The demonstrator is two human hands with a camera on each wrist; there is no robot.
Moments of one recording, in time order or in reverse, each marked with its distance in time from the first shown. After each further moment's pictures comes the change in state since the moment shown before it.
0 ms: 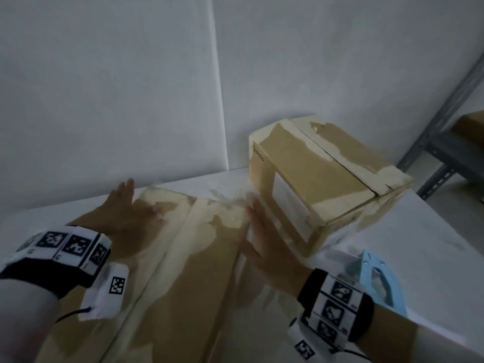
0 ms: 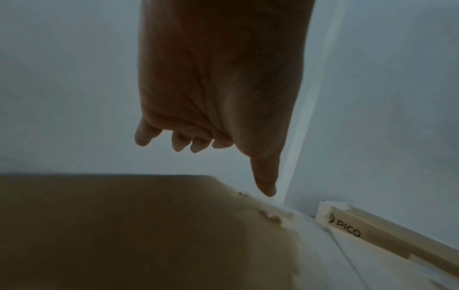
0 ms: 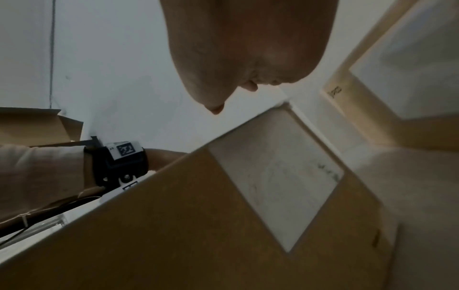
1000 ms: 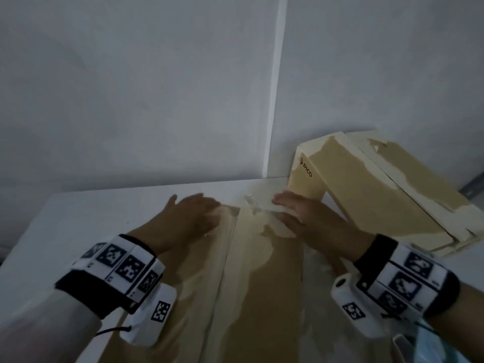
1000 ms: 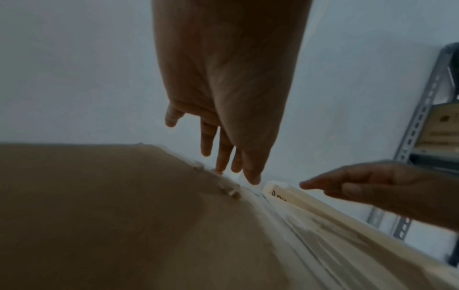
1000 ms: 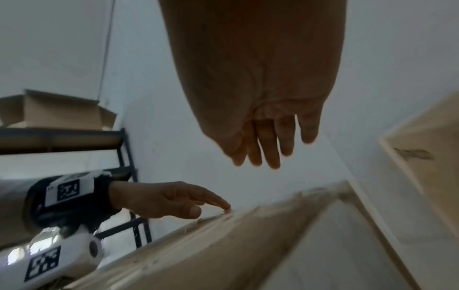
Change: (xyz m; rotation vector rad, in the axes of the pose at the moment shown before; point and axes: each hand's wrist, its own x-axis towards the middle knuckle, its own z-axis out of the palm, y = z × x) left_hand 0.004 0.015 0.011 0.290 -0.003 0.338; right_hand 0.093 -0.022 -0.050 -0.227 -0.310 -0.036
